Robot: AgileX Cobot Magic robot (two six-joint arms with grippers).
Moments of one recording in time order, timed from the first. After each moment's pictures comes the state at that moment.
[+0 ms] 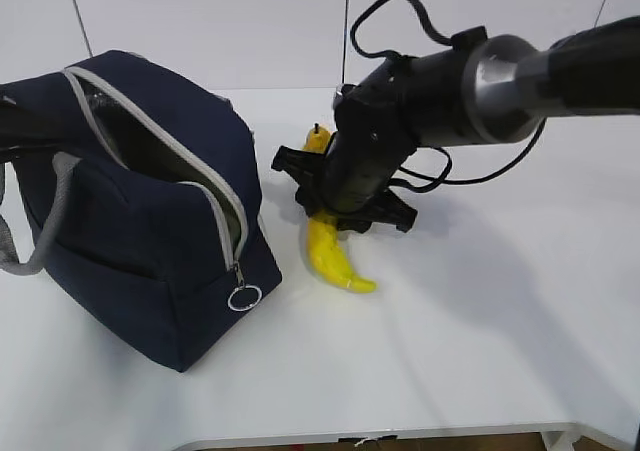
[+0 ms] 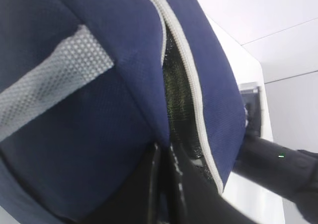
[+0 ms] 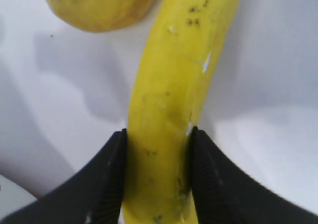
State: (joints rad) left arm -0.03 1.18 -0.71 -1.23 0.60 0.44; right arm 0.61 2.09 -1.51 -0.27 0.56 1.19
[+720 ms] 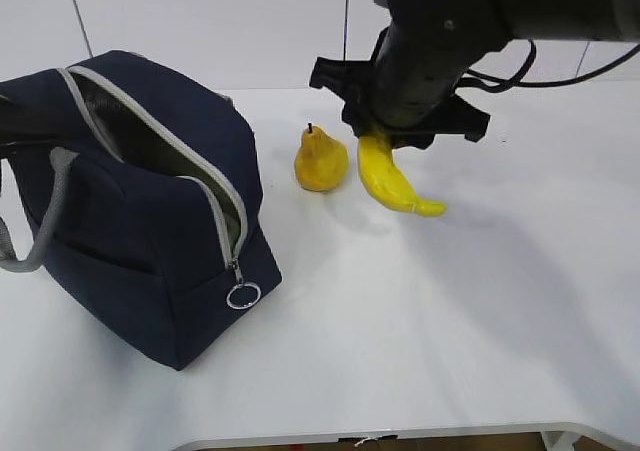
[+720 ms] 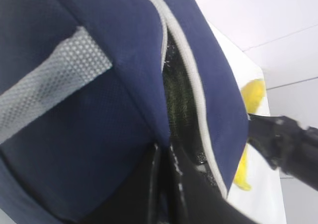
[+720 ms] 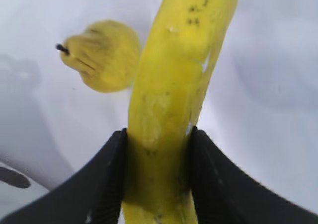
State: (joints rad) left arm -0.03 1.18 -0.71 -1.23 0.57 0.44; right arm 0.61 1.86 -1.51 -0.45 0.78 1.16
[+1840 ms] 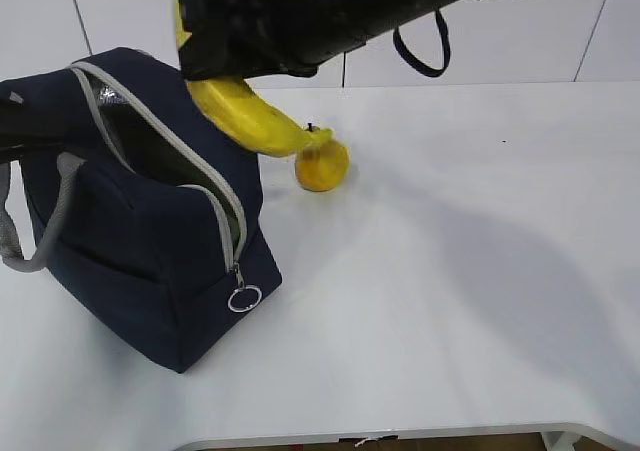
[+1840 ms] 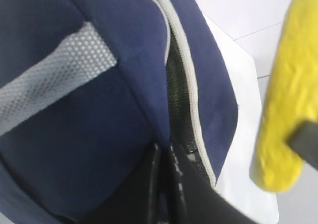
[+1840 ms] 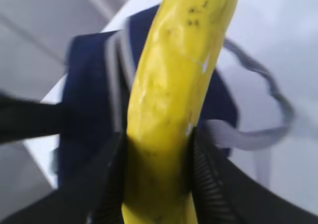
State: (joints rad) left arm -0.03 1.18 -0.71 -1.26 0.62 0.47; right arm 0.61 1.73 -1.51 0.72 0.55 -0.43
